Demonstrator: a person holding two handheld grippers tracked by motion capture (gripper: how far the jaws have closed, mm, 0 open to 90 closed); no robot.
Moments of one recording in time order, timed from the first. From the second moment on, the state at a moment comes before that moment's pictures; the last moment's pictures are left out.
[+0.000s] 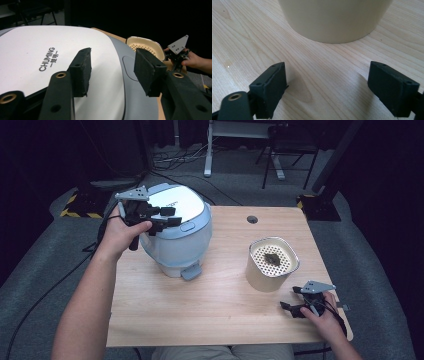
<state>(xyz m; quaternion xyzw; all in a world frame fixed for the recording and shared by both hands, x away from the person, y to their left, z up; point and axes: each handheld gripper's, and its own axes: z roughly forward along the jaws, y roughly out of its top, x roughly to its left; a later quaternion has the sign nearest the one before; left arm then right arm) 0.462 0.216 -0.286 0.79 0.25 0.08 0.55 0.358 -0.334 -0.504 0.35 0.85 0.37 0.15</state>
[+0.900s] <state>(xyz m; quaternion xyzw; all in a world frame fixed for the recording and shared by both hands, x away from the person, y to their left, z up) 0.459 0.197 -0.277 0.82 0.26 0.17 0.48 0.358 -0.332 -0.504 0.34 0.85 0.37 0.15</state>
